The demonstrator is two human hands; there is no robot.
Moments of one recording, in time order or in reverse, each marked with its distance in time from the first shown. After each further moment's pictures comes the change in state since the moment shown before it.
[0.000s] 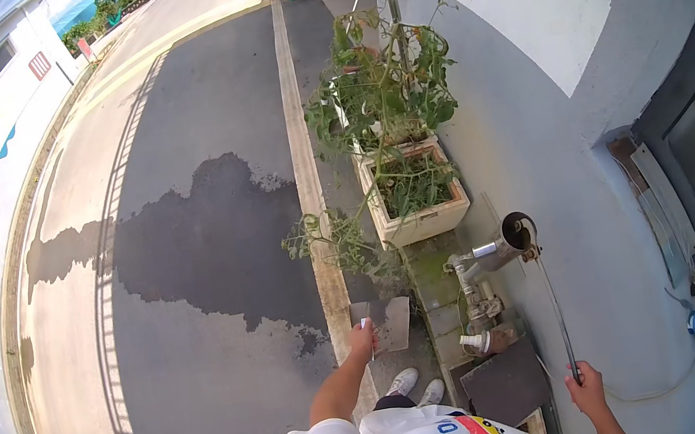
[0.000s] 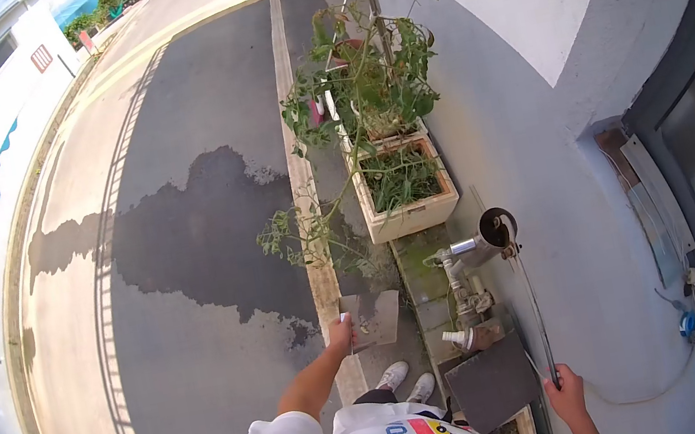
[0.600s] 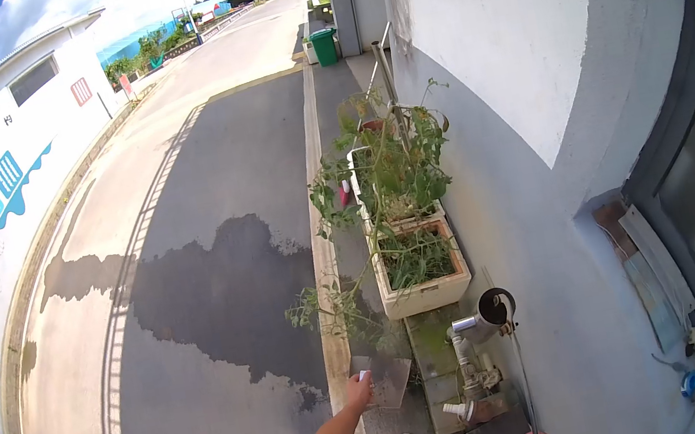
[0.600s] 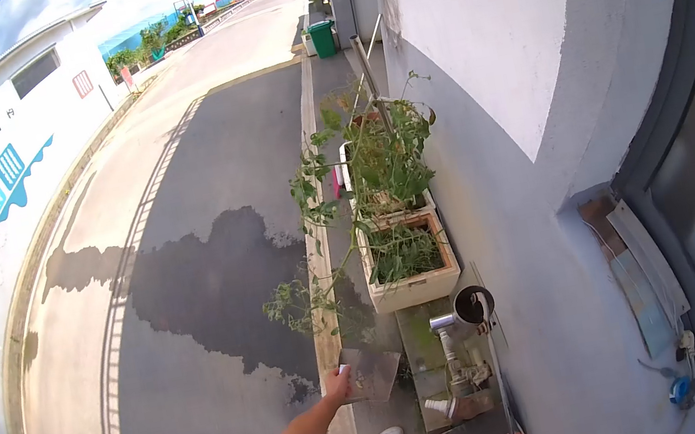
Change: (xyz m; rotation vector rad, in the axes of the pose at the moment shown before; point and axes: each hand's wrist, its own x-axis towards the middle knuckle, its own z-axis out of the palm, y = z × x) left_hand -0.024 0.037 0.052 0.086 0.072 0.133; right_hand 0.035 0.045 0.027 -0.095 0.123 -0.177
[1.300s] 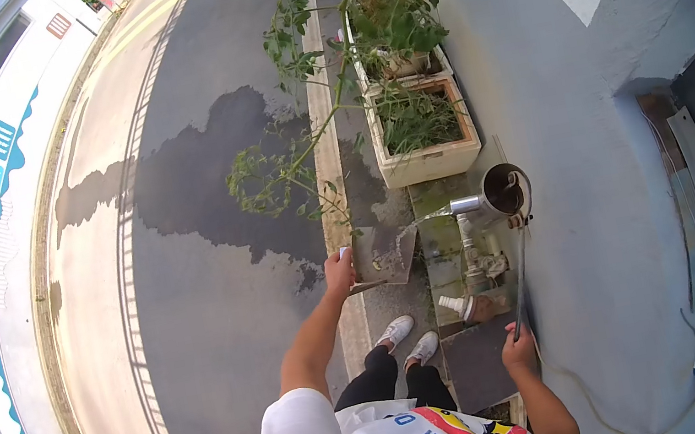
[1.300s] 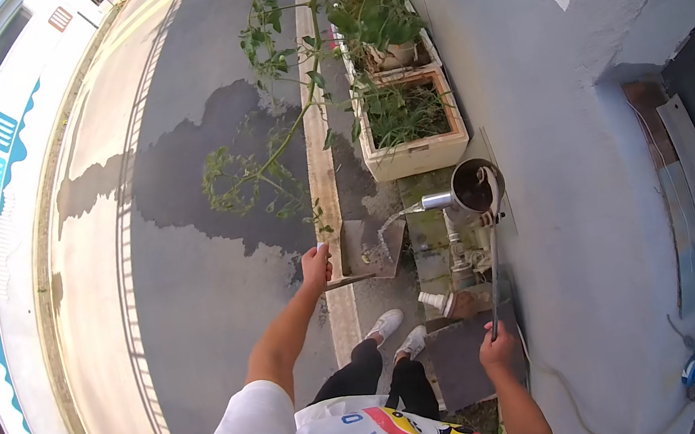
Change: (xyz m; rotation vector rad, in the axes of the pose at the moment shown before) left_hand 0.008 0.014 0.008 -0.036 0.119 -0.024; right_hand 0.073 0.104 0.126 0.128 0.131 -0.182
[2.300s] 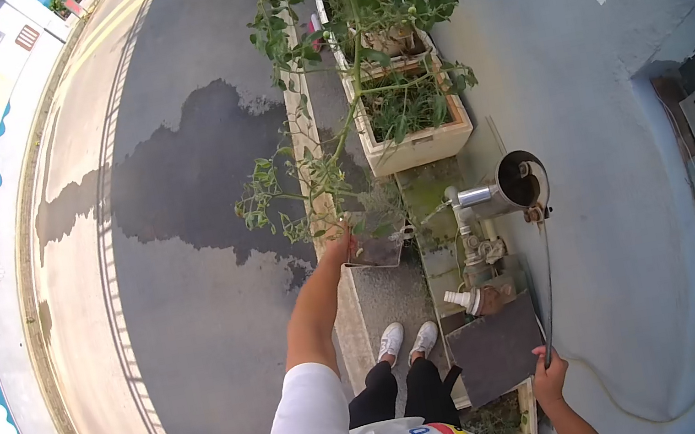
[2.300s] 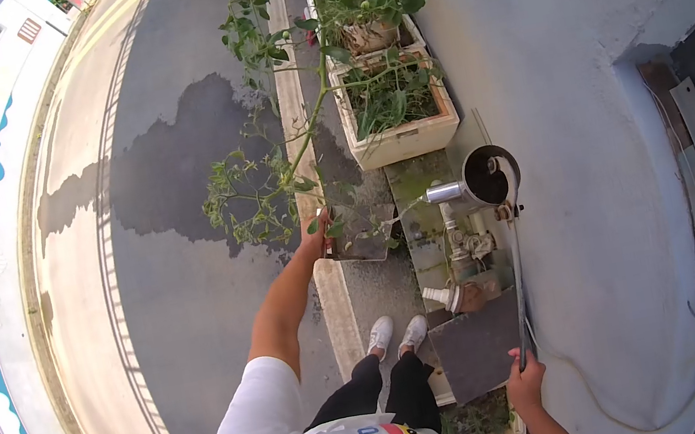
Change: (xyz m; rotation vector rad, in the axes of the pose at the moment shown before) left_hand 0.112 -0.014 0.024 -0.073 -0.282 -0.039; right_hand -0.035 -0.070 -0.070 -0.087 -0.156 0.227
